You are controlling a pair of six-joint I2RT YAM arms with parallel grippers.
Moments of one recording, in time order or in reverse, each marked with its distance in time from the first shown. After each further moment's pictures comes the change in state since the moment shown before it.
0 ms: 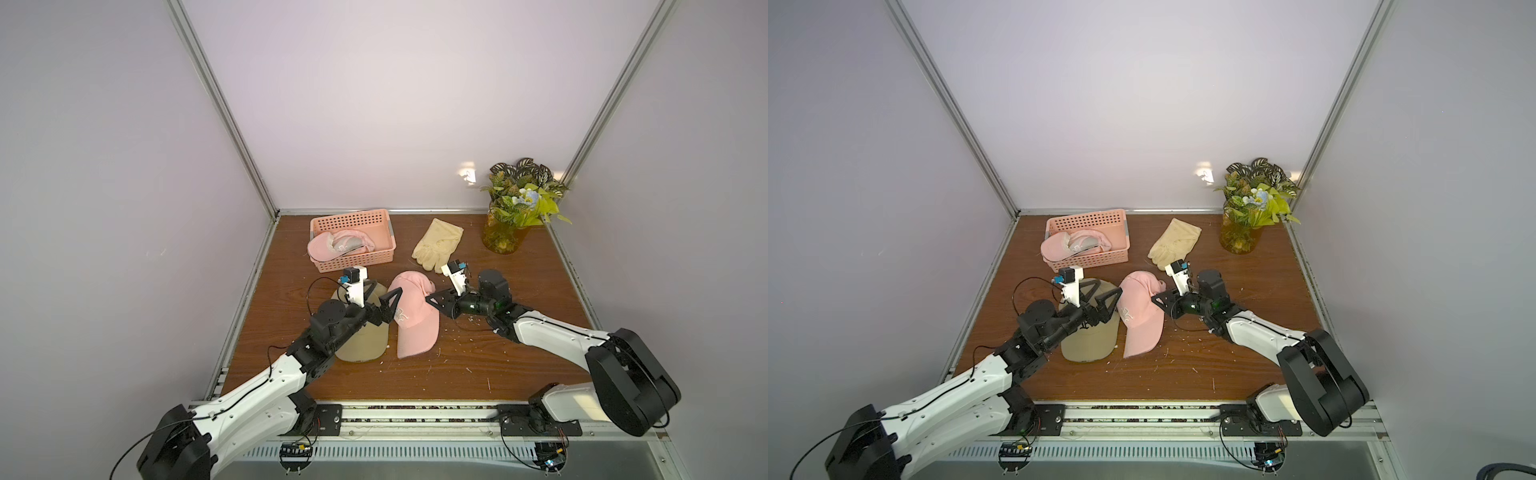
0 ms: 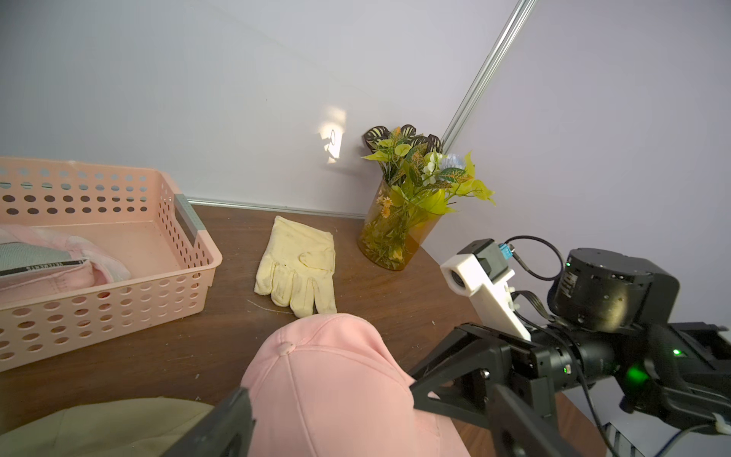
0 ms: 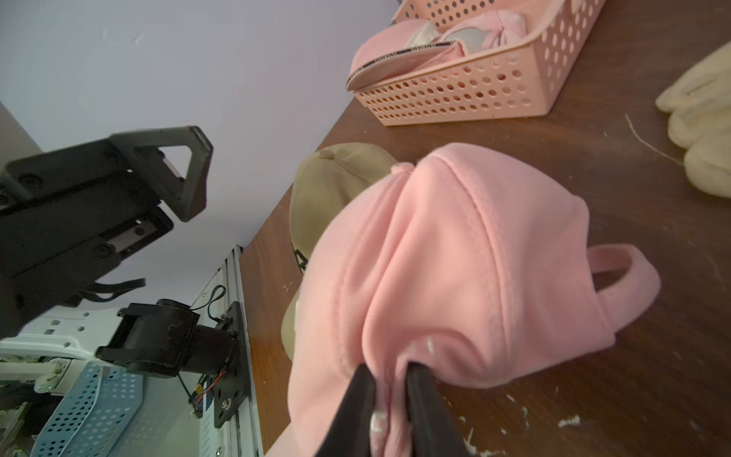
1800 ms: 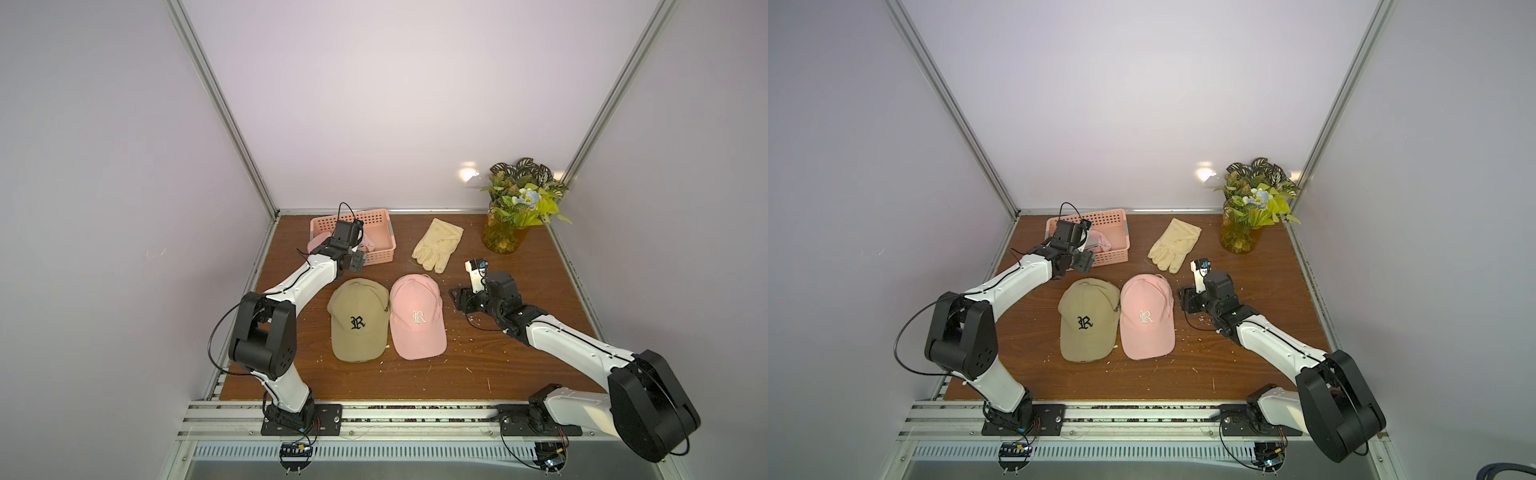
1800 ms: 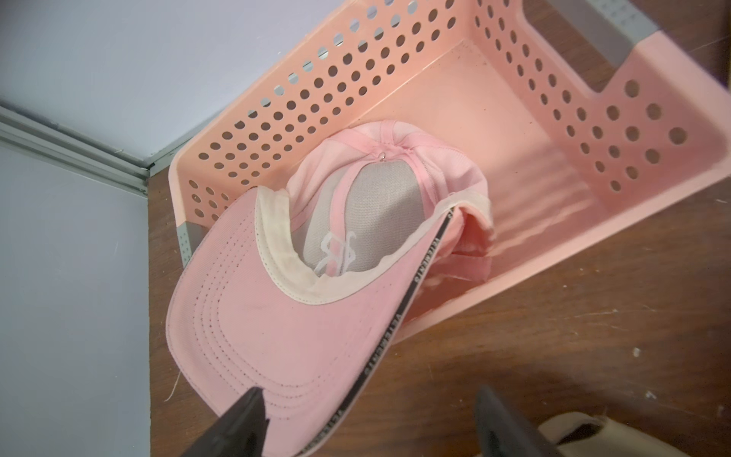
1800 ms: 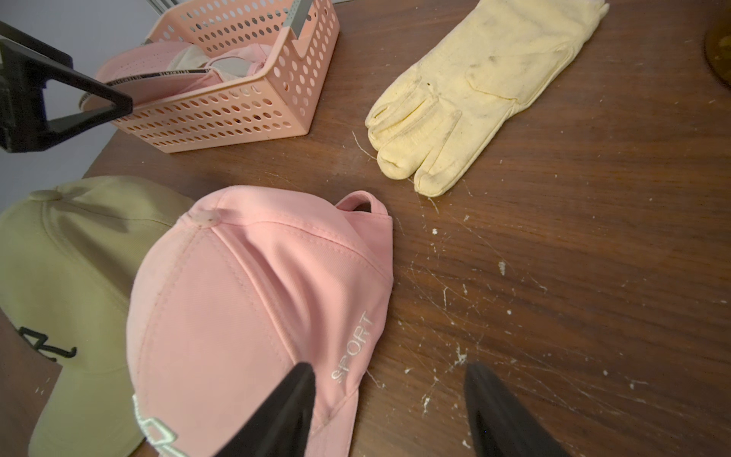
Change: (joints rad) left arm 0.414 0.820 0.843 -0.816 -0.306 0.620; right arm -0.040 -0.114 0.015 -0.274 0.513 -0.074
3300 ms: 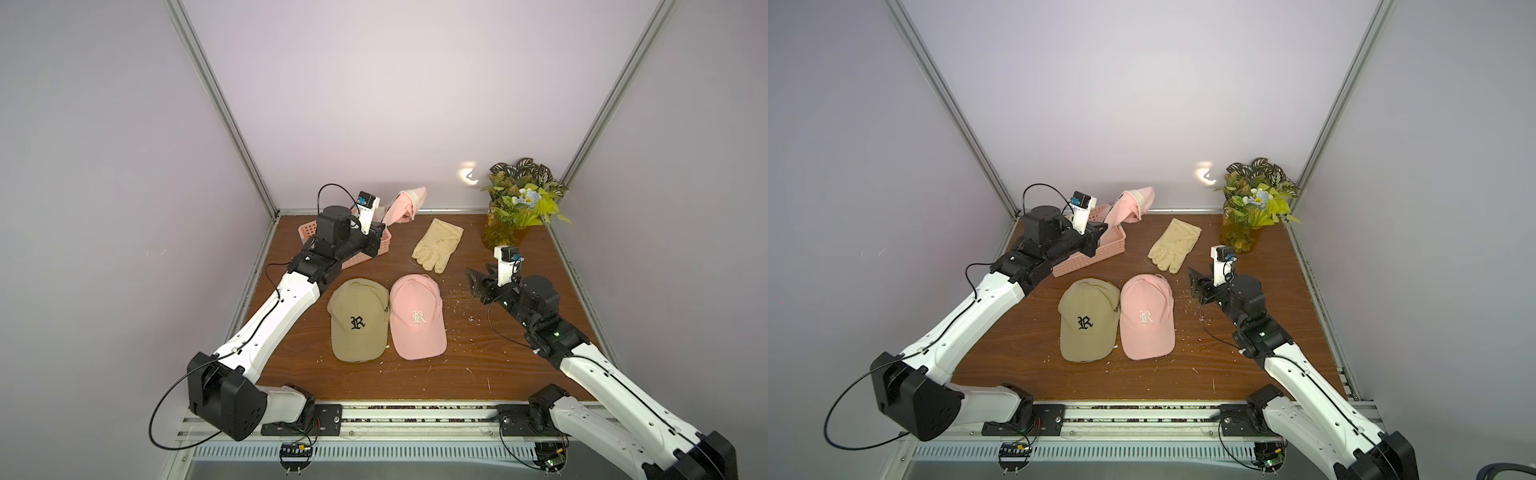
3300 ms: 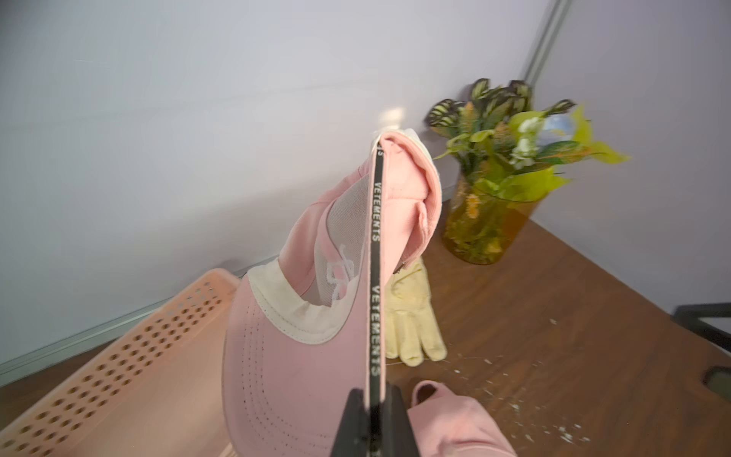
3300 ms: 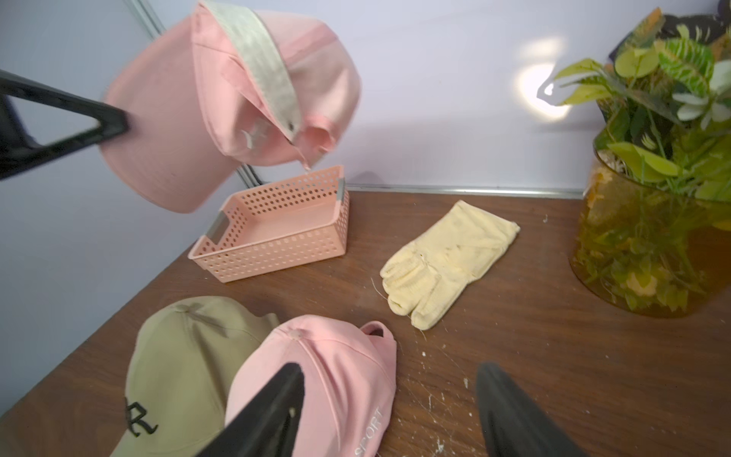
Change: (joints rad) left arm -0.161 -0.351 0.032 0.160 0.540 -0.198; right arm -0.006 -0.404 0.019 0.000 0.057 -0.092
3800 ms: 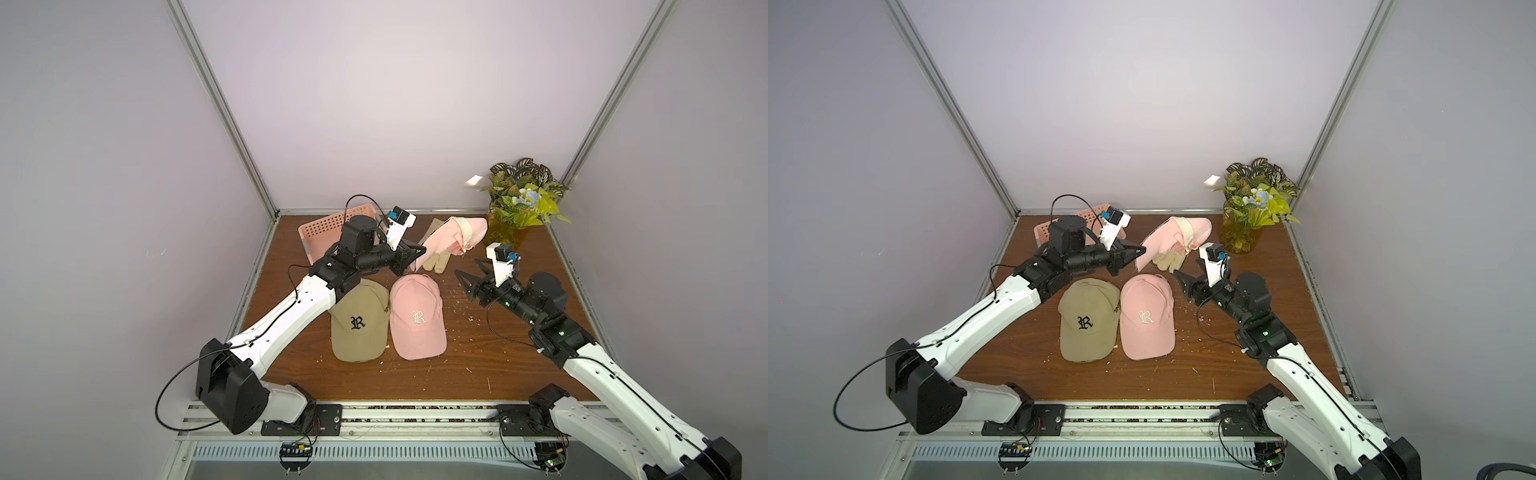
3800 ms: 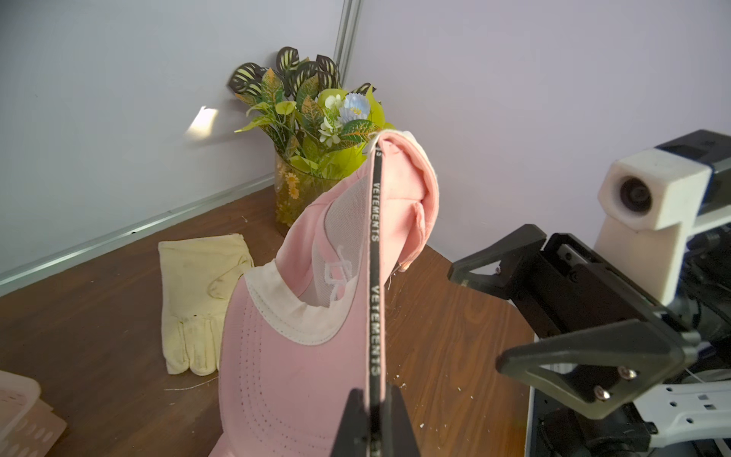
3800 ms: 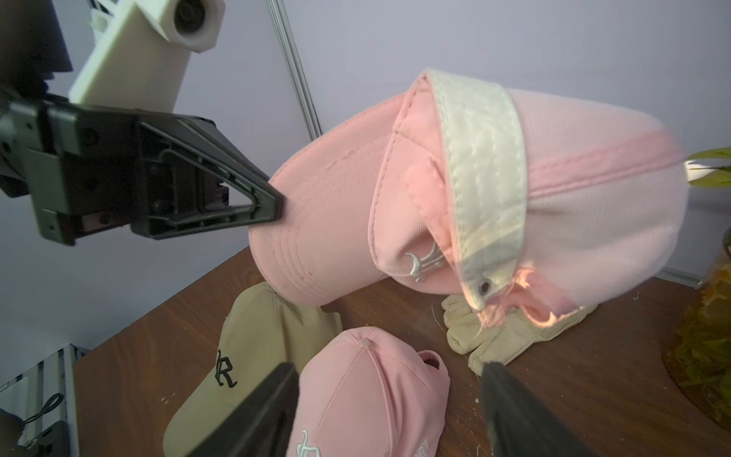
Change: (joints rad) left arm -0.140 0.050 -0.029 0.067 0.302 -0.122; right arm 0.000 0.007 0.050 0.041 -0.186 -0.084
